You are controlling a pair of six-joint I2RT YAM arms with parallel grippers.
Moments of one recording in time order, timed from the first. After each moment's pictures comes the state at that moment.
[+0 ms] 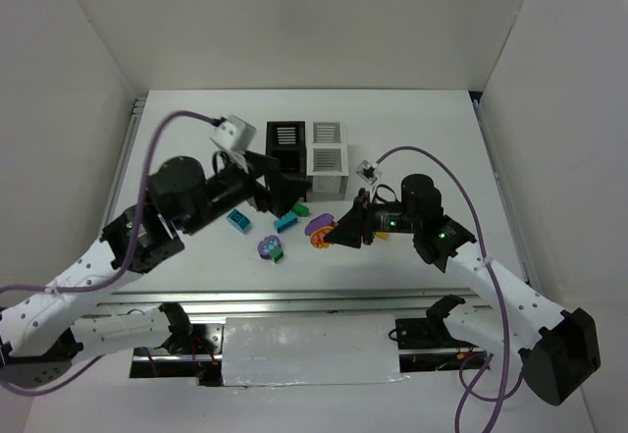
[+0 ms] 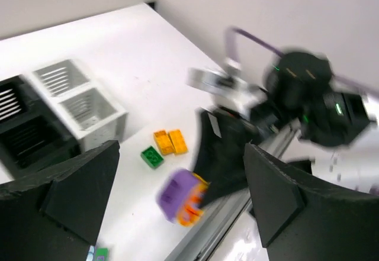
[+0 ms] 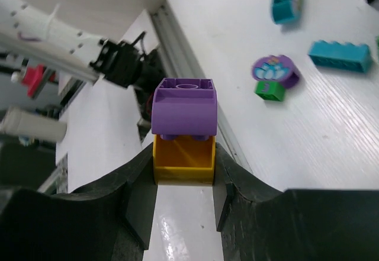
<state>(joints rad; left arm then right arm) -1.00 0.98 1.24 -0.33 -0.14 -0.30 0.54 0.94 0.65 -0.03 -0.76 0.49</state>
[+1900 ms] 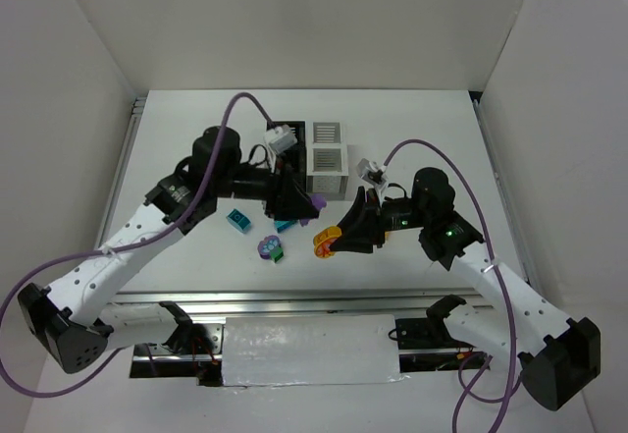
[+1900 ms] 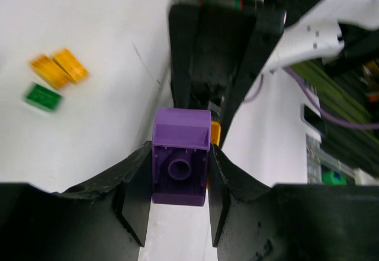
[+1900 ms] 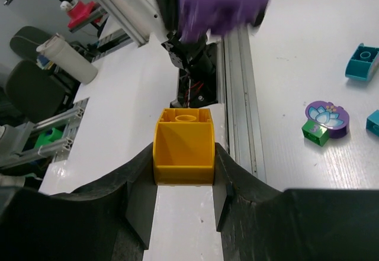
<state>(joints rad) -0.67 1.18 1.21 -0.38 0.78 -0.34 0.50 0.90 0.70 0.08 -1.13 0.36</state>
